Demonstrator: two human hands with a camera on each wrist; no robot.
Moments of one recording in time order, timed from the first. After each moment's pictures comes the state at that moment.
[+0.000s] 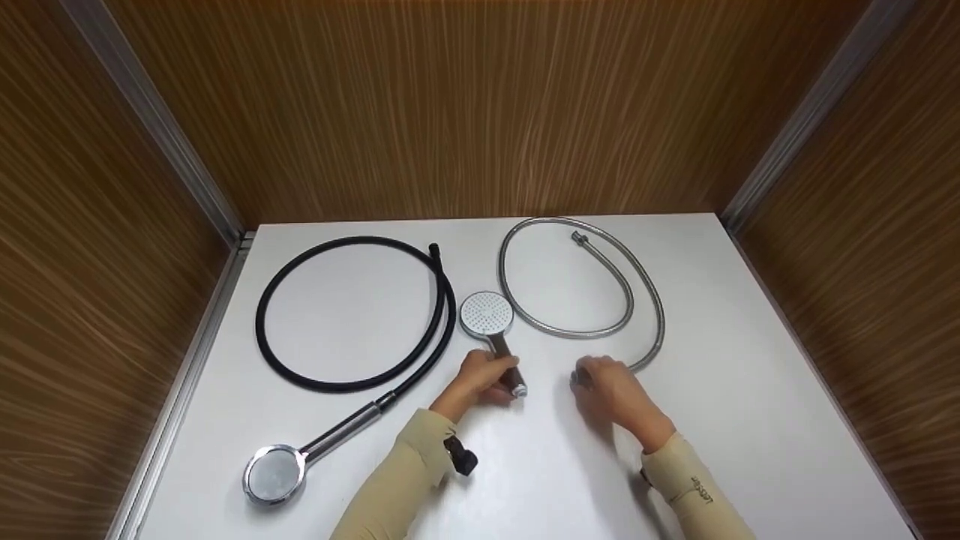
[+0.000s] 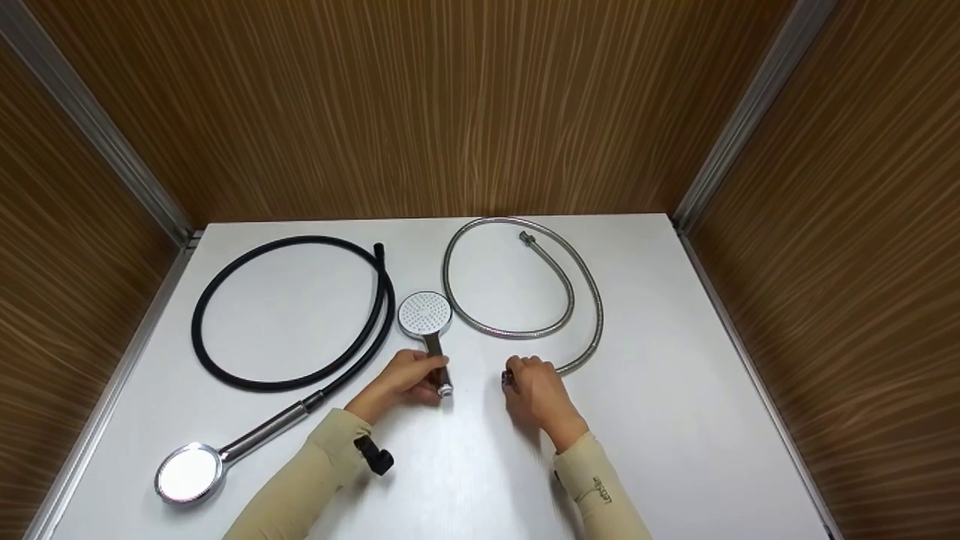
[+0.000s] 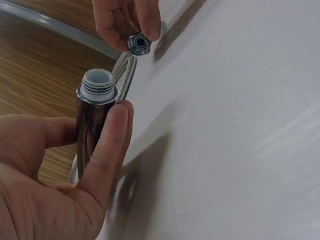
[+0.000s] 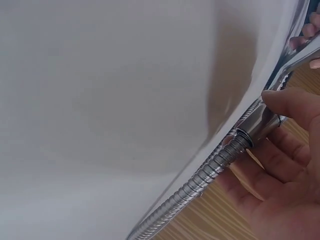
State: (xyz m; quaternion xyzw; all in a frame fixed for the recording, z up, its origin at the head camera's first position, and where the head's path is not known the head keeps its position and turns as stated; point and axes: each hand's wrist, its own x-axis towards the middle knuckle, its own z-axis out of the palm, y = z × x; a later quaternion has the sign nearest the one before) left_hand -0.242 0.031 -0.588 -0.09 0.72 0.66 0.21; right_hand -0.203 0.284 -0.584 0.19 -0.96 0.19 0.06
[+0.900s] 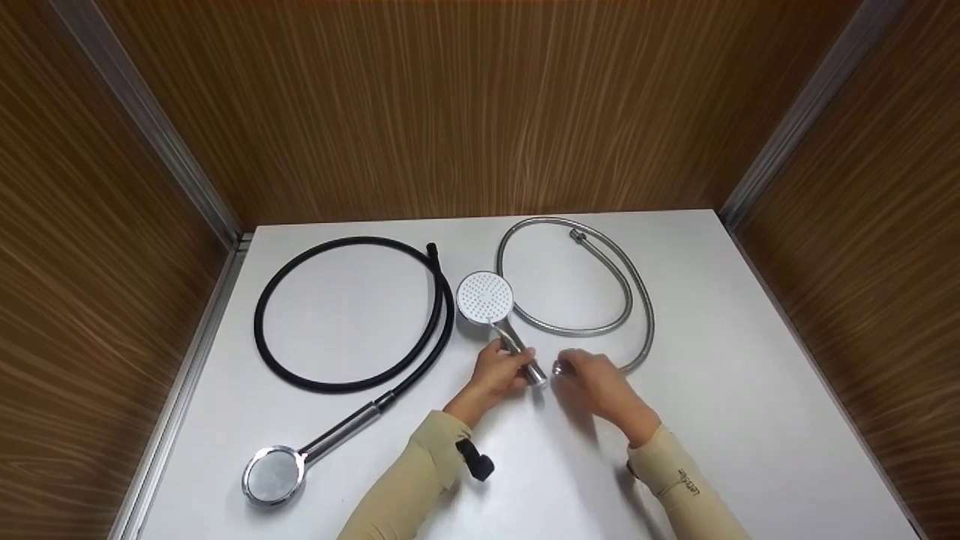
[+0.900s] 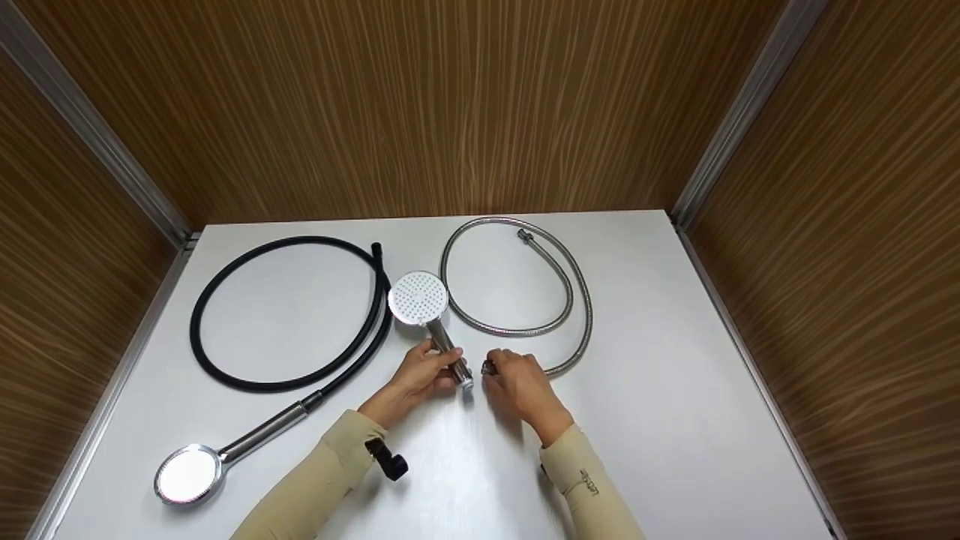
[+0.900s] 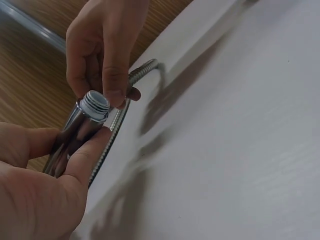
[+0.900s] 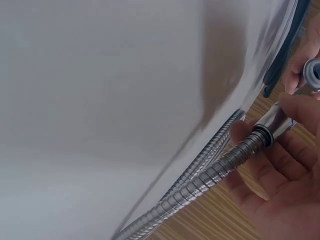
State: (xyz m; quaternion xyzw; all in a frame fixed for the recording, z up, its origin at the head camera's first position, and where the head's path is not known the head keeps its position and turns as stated) left_hand -0.239 0.060 -0.588 -0.11 0.59 0.78 0.17; right_hand -0.207 0.261 -0.578 0.22 -0.94 0.25 0.07
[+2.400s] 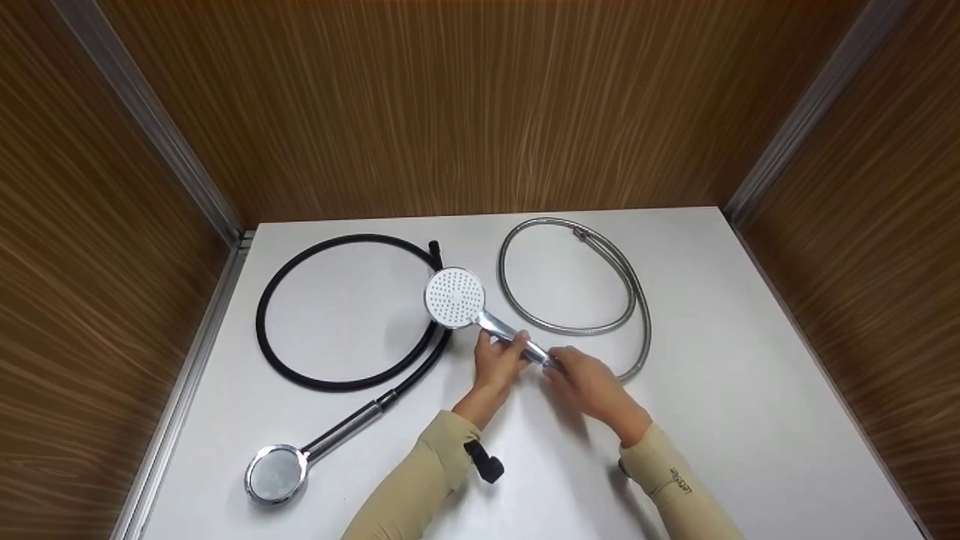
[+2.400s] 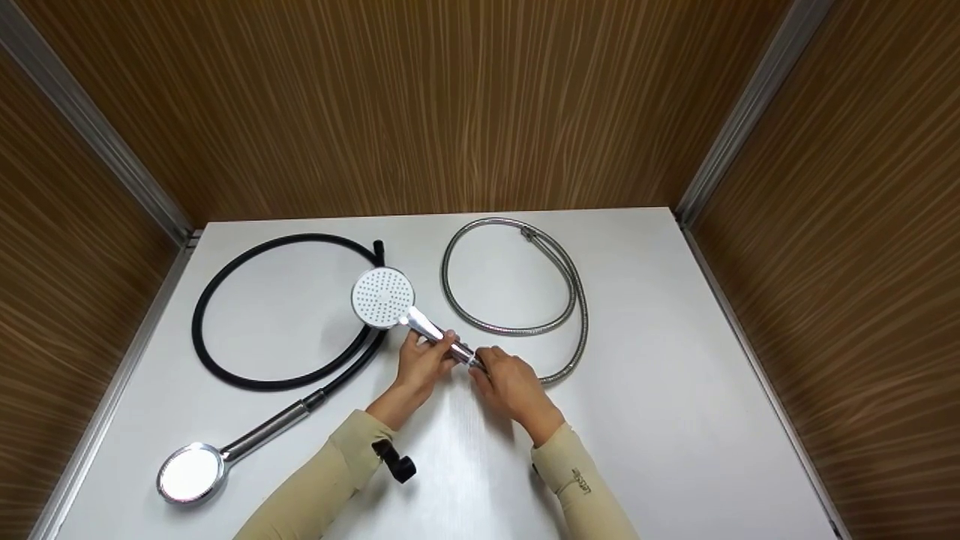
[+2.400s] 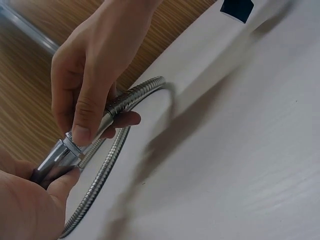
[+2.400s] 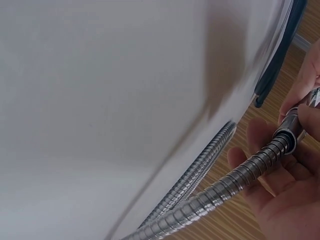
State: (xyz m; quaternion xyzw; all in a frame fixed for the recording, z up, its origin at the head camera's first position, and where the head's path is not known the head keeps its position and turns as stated) left_hand -0.234 0.072 -0.581 -0.13 0.52 0.85 0.04; right_hand -0.202 0.243 -0.577 0.22 -0.94 0.25 0.07
